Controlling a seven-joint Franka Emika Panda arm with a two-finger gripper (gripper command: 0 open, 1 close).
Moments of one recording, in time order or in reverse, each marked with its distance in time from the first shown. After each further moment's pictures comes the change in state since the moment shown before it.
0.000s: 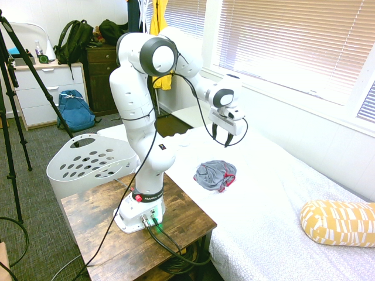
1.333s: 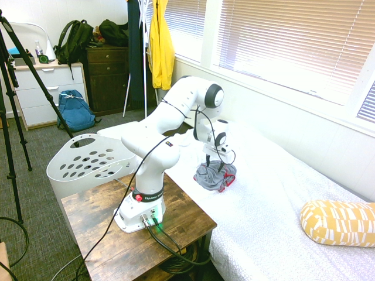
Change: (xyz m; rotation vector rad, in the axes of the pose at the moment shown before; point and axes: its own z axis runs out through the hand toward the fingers) arm 0.005 -0.204 0.347 -0.050 -0.018 -0.247
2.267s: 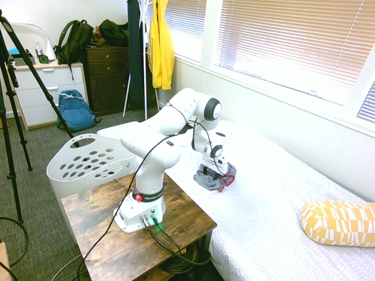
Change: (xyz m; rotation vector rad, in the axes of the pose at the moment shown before) arm -0.007 -0.005 0.071 -0.019 -0.050 0.015
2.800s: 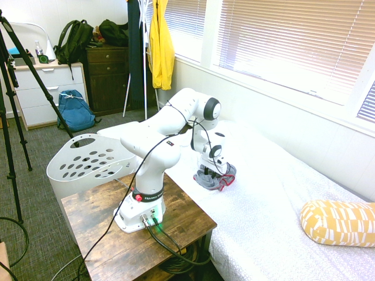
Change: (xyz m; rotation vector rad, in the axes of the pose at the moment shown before) arm -0.004 0.001 0.002 0.005 -0.005 -0.007
